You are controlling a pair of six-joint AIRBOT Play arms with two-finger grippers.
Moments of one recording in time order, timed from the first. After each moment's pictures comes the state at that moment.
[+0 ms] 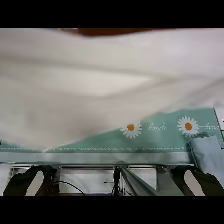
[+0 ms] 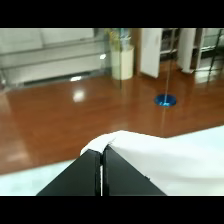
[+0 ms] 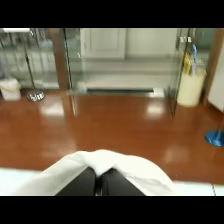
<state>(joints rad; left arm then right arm) 0.19 -0.67 2.07 1.12 -1.52 -1.47 -0.29 -0.78 2.14 -1.16 1.49 1.56</state>
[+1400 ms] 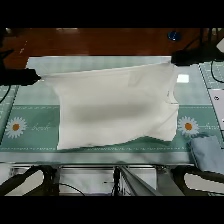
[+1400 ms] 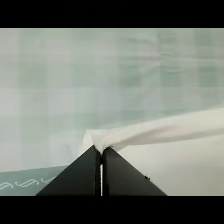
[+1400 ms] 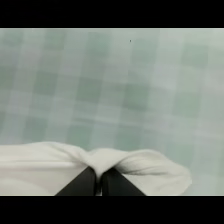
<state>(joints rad) 0.24 -1.16 1.11 1.07 -1.00 -1.19 -0.03 -1.42 1.48 -1.31 0.99 1.39</state>
